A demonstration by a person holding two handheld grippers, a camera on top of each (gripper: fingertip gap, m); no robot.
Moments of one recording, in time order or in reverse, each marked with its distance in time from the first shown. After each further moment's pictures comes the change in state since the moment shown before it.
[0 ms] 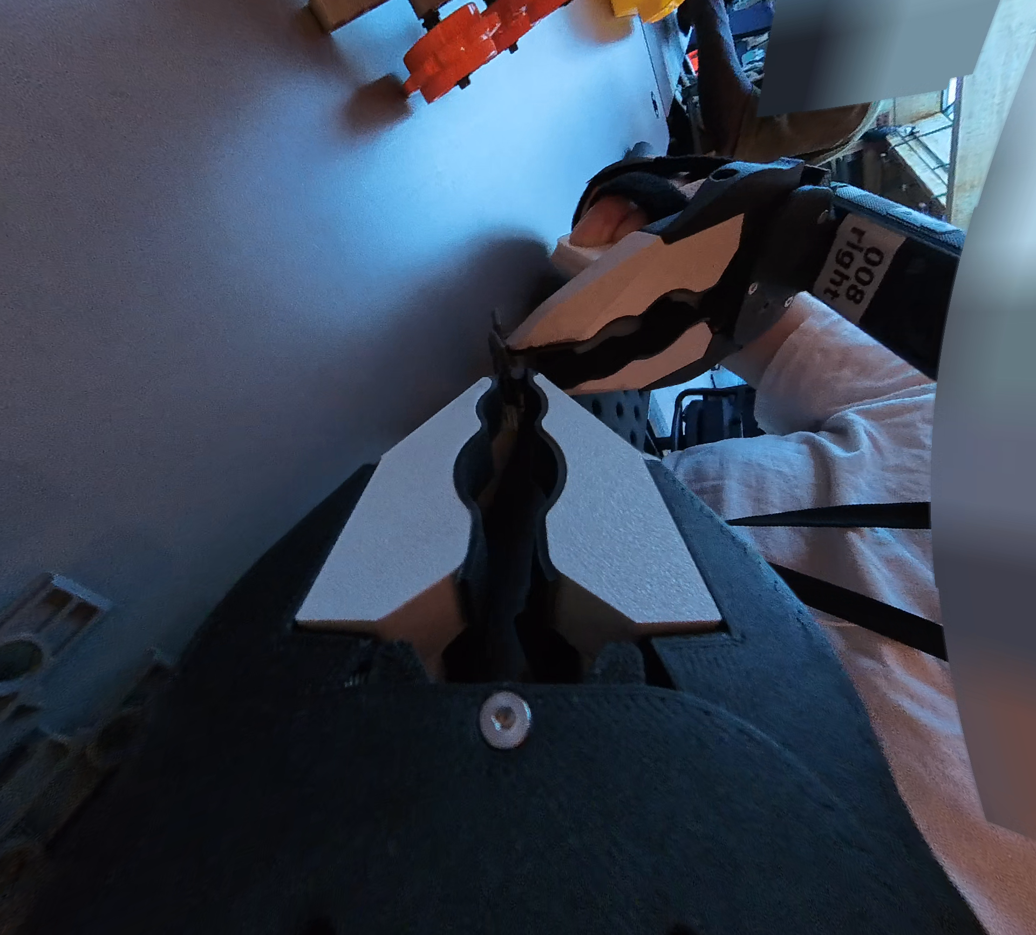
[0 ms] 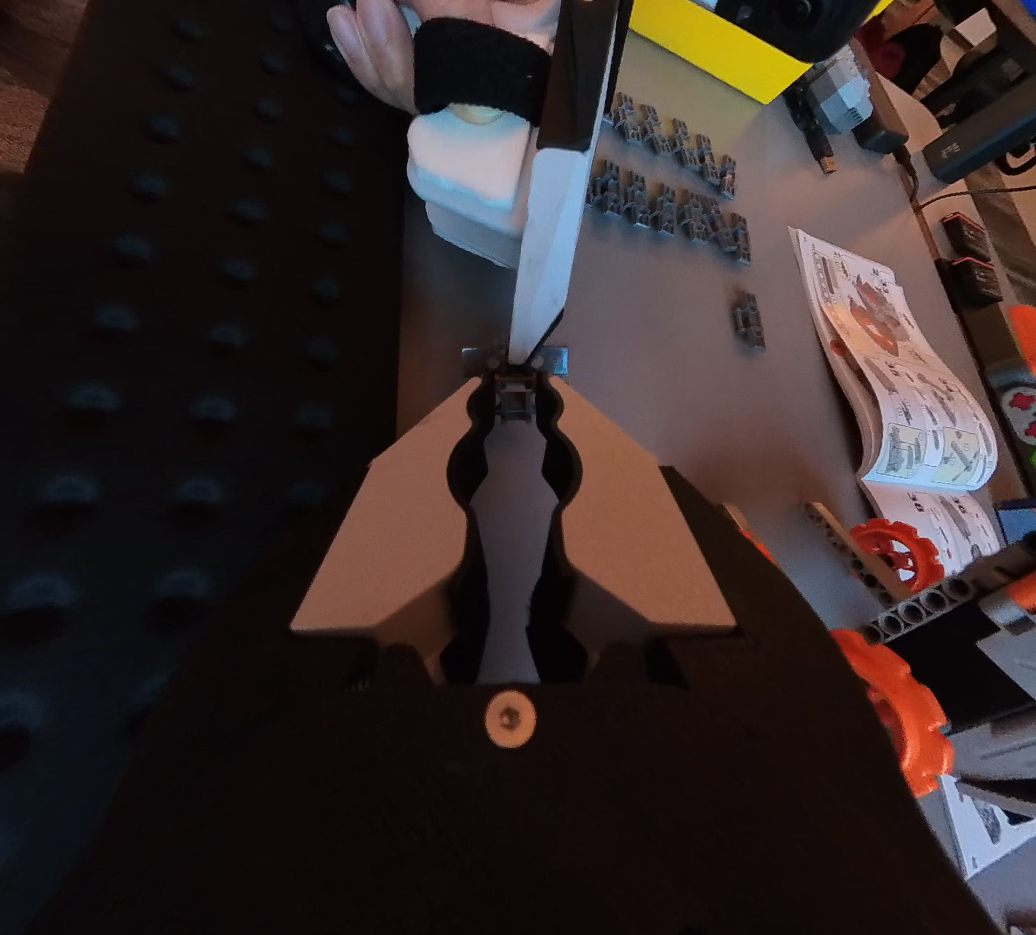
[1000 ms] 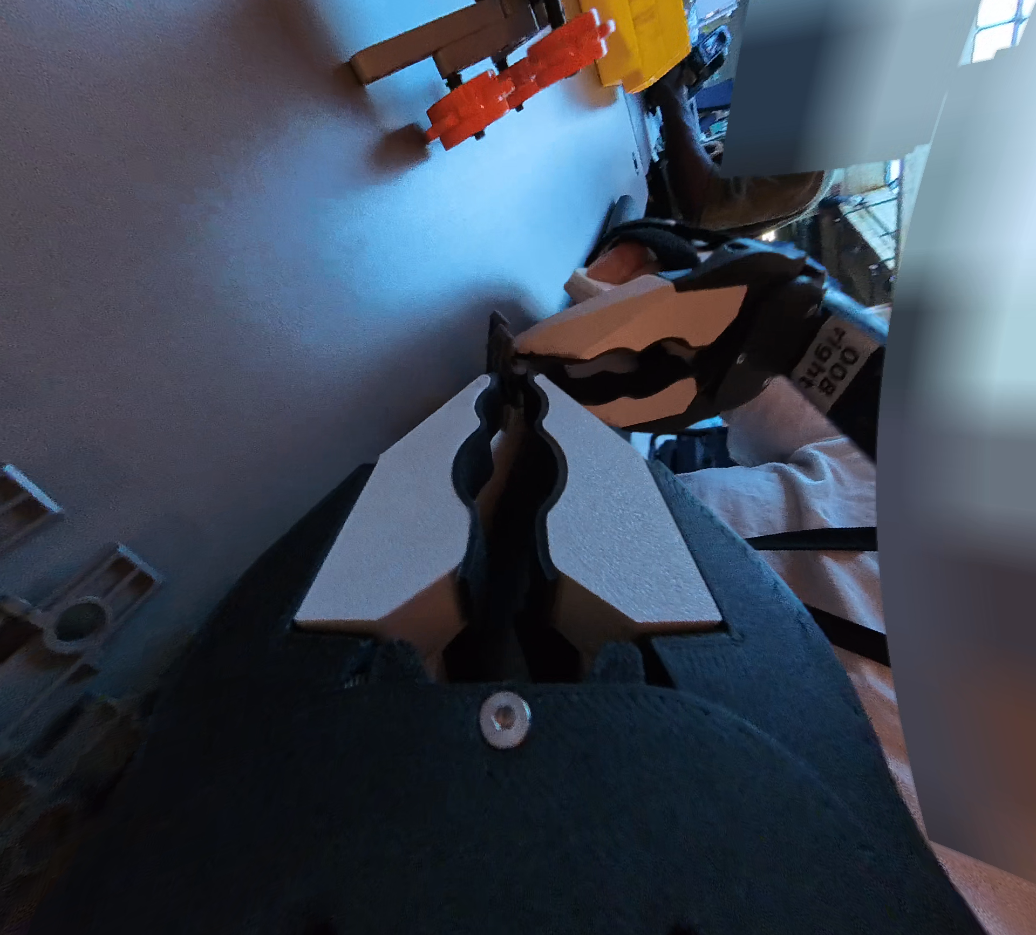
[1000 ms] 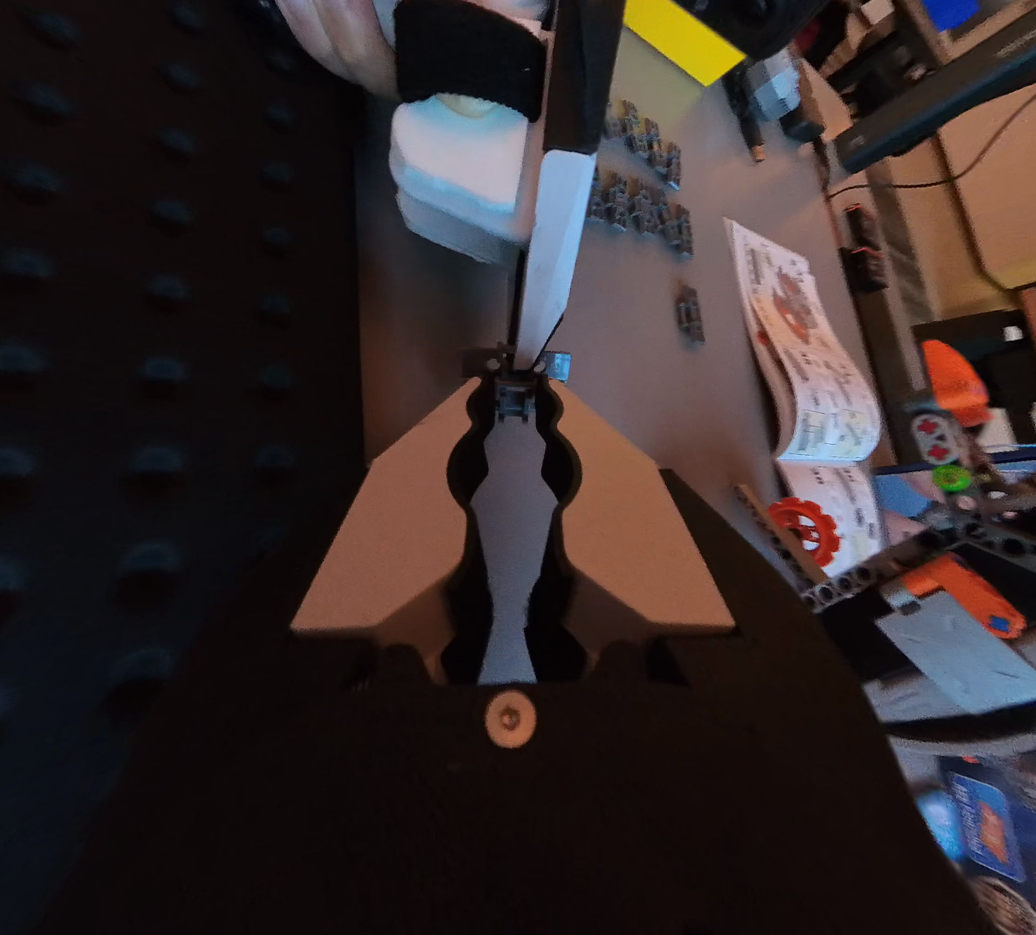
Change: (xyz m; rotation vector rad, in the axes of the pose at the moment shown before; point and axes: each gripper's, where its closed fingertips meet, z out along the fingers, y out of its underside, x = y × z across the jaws) left arm -0.001 -0.011 -0.007 0.083 0.031 -0.057; right arm 0.012 -0.002 0.004 -0.097 0.147 -0.080
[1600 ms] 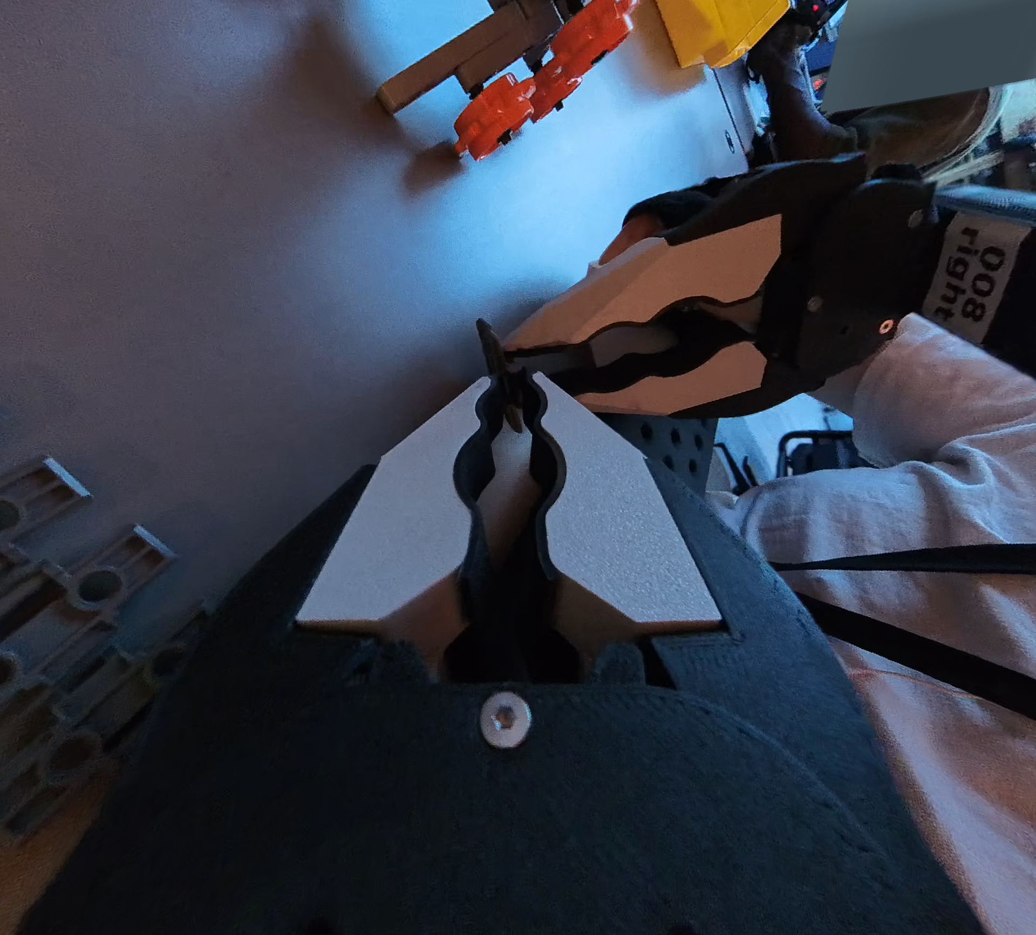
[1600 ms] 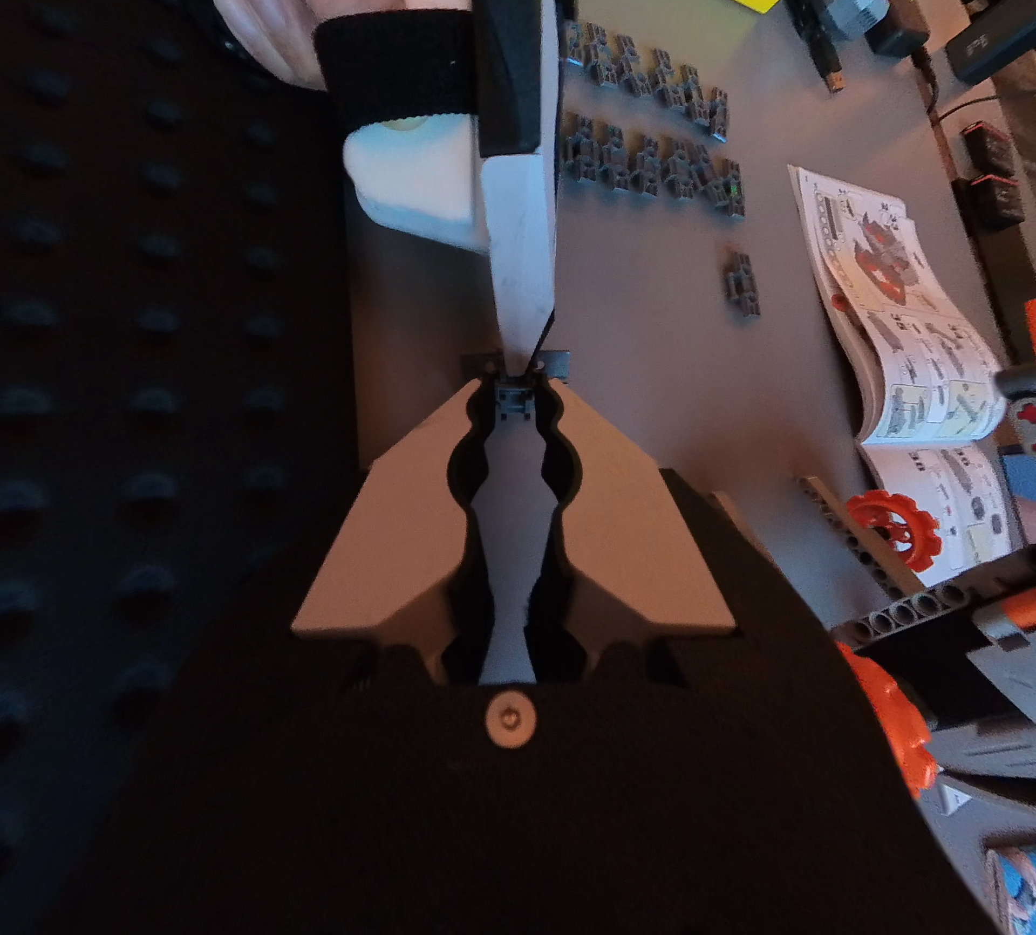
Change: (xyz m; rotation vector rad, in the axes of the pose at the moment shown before) left arm -0.009 0.001 0.001 0.021 -0.194 0.175; right arm -0.003 0.005 0.007 -0.040 -0.124 0.142
